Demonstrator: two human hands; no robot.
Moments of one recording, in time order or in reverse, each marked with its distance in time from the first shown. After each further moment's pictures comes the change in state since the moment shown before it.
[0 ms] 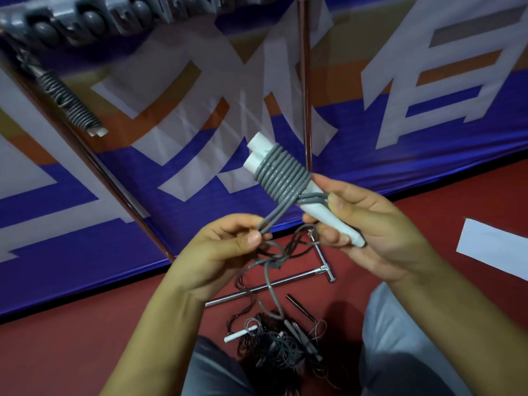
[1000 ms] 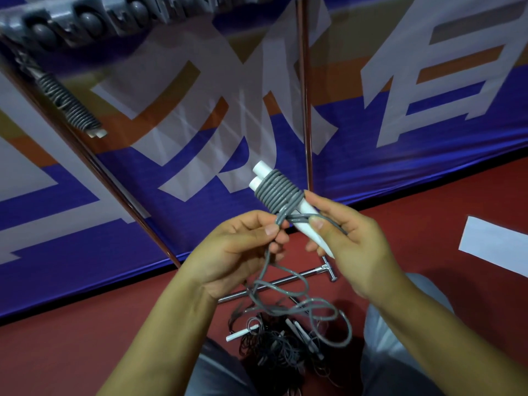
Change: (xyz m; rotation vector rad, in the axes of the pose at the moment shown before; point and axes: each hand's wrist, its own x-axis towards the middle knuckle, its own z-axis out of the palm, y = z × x) left_hand 0.010 0.001 0.014 -0.043 -0.089 -0.150; right_hand -0.003 0.037 0.004 -0.564 0.336 -0.197
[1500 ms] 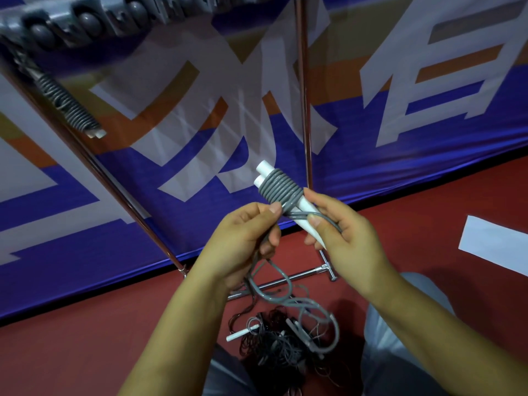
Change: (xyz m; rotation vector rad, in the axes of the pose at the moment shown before) left_hand 0.014 -0.002 0.018 0.234 0.253 0.110; right_hand 0.005 0.009 -0.001 -0.100 0.009 -0.062
